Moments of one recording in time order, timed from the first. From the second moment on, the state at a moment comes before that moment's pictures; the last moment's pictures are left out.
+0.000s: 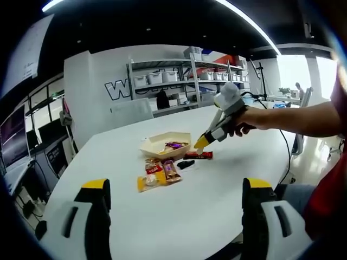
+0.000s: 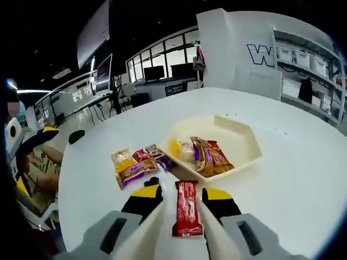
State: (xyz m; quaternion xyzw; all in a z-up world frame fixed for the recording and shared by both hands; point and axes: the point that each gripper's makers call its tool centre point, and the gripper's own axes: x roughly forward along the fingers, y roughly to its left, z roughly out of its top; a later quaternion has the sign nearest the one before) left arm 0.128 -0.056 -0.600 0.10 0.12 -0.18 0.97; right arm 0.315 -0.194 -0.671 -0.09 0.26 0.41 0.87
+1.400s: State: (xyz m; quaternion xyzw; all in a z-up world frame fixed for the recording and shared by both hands) left arm 0.132 -0.065 -0.606 0.10 0.14 -0.19 0.97; right arm 0.321 -0.210 -0.664 -0.04 0.27 0.39 0.88
